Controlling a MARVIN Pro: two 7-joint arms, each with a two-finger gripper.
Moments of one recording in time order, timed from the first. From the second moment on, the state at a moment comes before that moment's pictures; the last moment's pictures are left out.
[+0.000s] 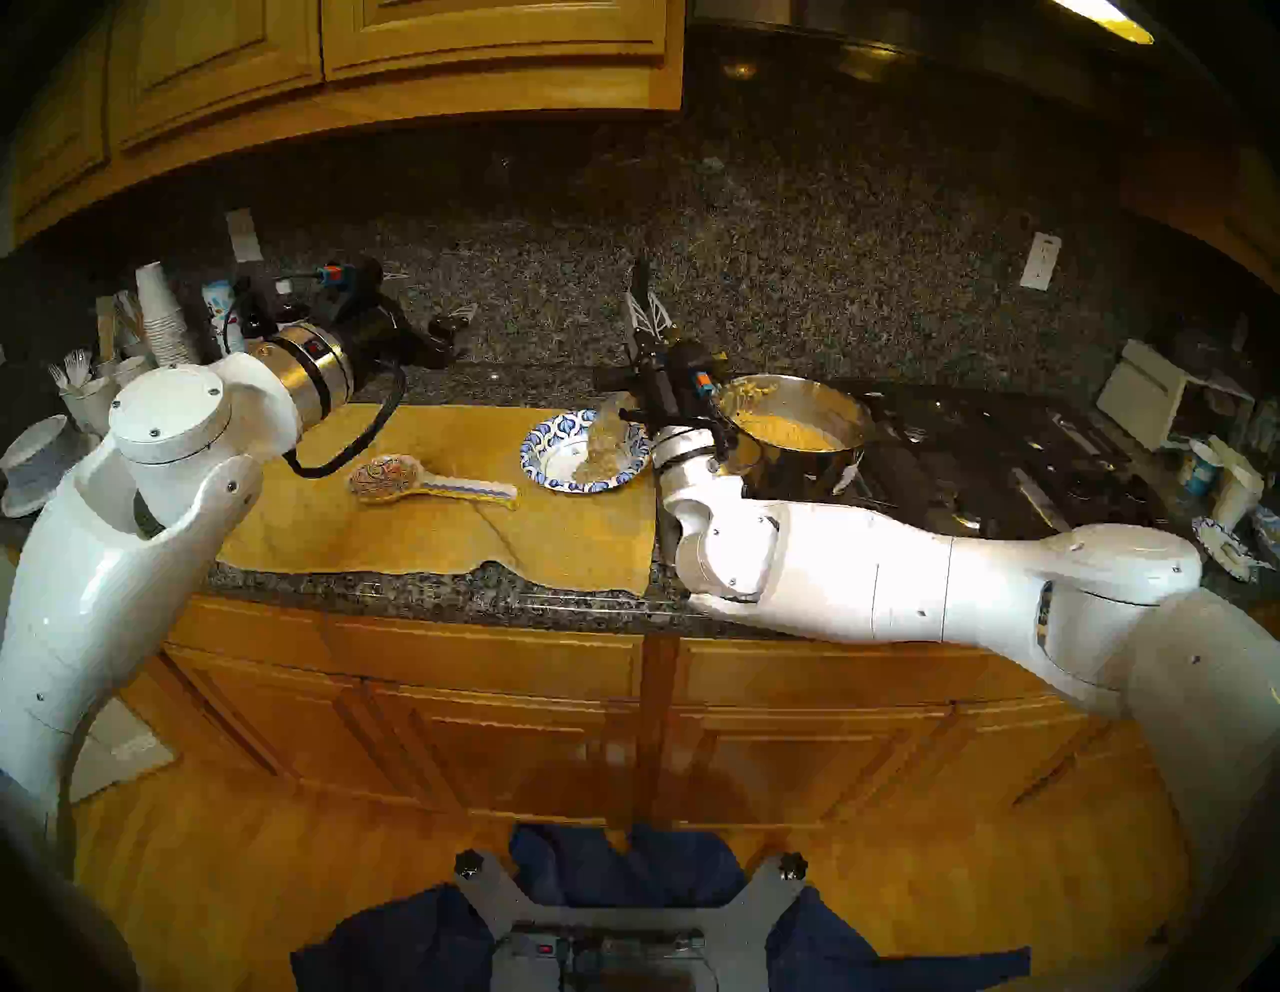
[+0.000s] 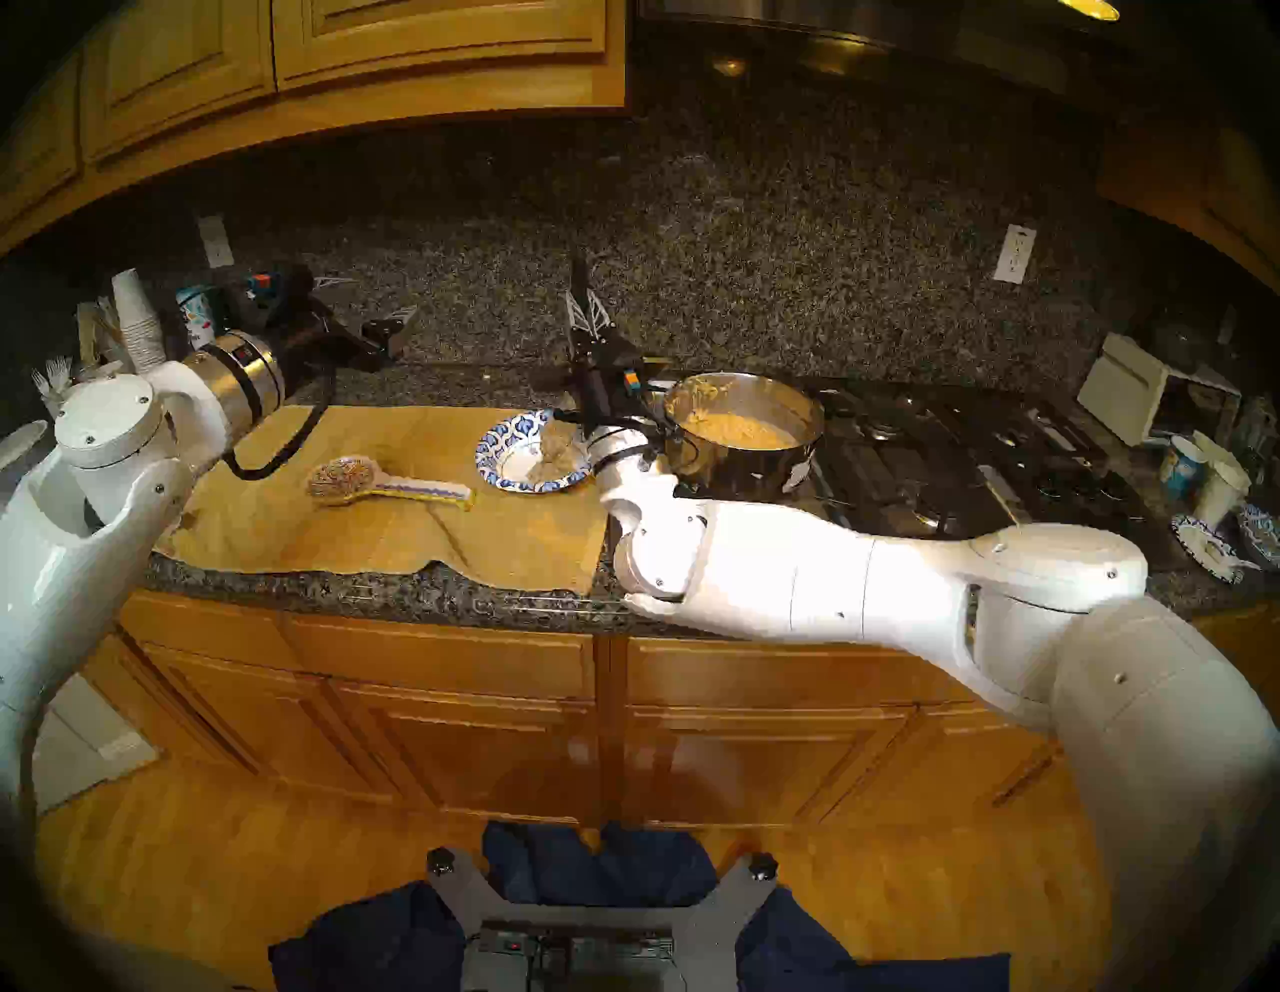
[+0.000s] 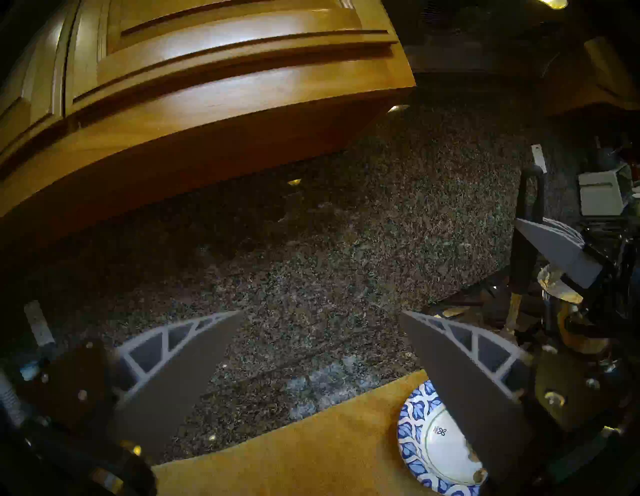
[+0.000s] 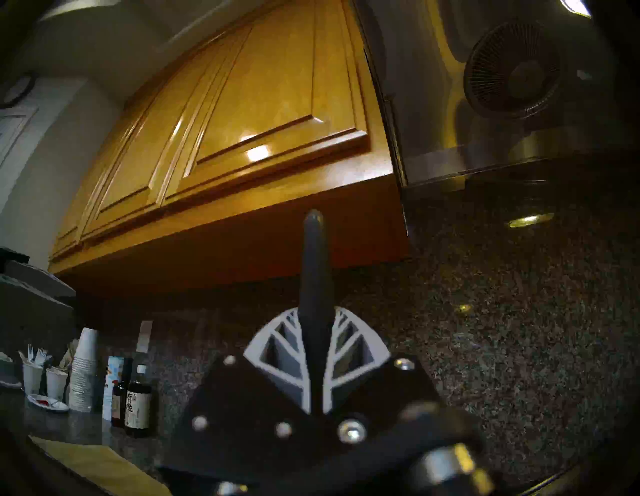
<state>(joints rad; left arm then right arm) 1.38 -0.60 -1.51 -2.04 -0.75 0.34 0.03 -0.42 -1.14 -0.11 -1.36 0.66 -0.83 -0.95</state>
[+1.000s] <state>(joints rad) 1.38 -0.60 -1.51 -2.04 -0.76 0.34 0.03 -0.39 -1.16 -0.16 -1.30 0.60 -0.83 -0.82</state>
